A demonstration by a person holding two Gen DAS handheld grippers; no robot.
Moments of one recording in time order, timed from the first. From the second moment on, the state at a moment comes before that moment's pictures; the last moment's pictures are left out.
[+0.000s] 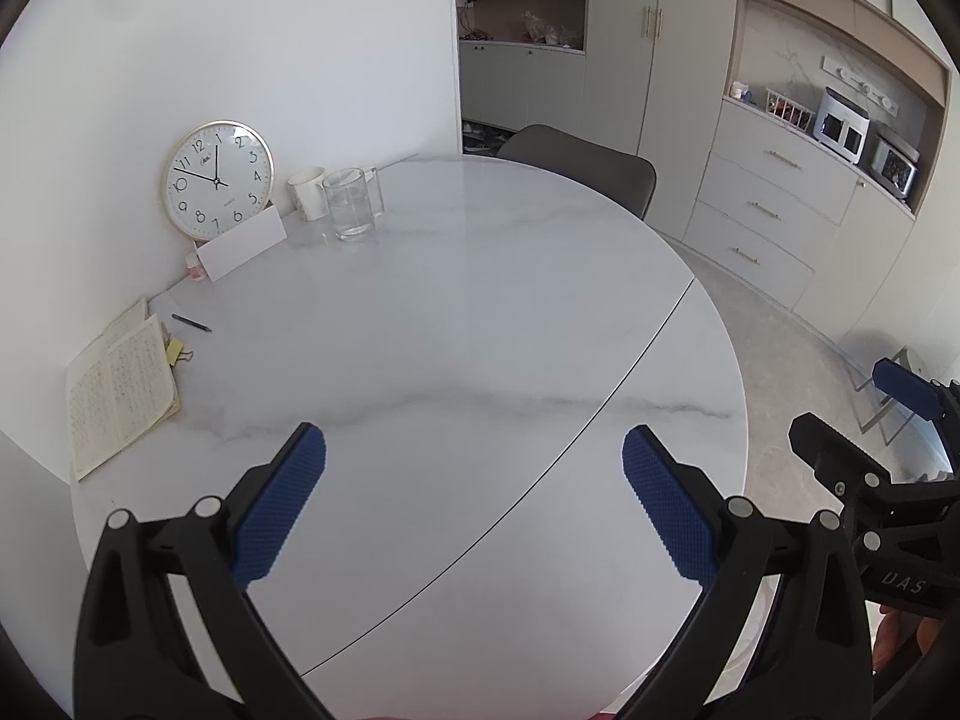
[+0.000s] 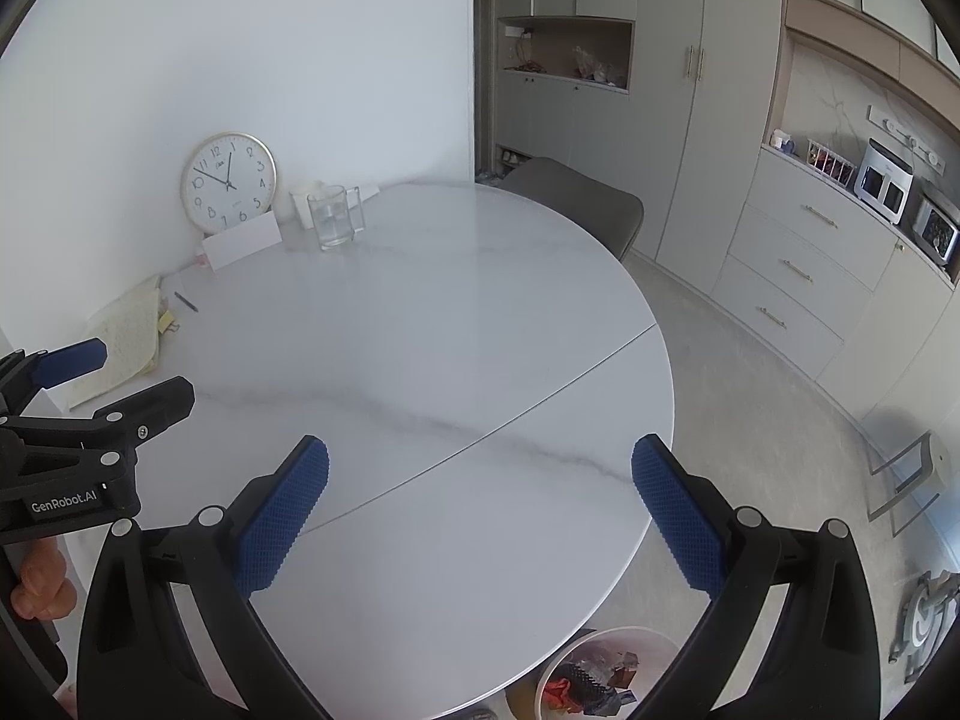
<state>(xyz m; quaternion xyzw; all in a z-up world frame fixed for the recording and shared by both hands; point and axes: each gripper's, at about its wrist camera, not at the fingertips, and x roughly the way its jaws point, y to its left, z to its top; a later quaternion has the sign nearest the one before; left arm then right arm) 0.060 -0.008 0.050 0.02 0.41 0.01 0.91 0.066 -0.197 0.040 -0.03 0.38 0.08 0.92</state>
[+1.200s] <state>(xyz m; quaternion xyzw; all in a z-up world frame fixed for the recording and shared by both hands) 0.060 -0.003 0.046 0.02 0.42 0.01 0.91 0.060 -0.205 0.036 -0.04 0.39 0.07 0.92</state>
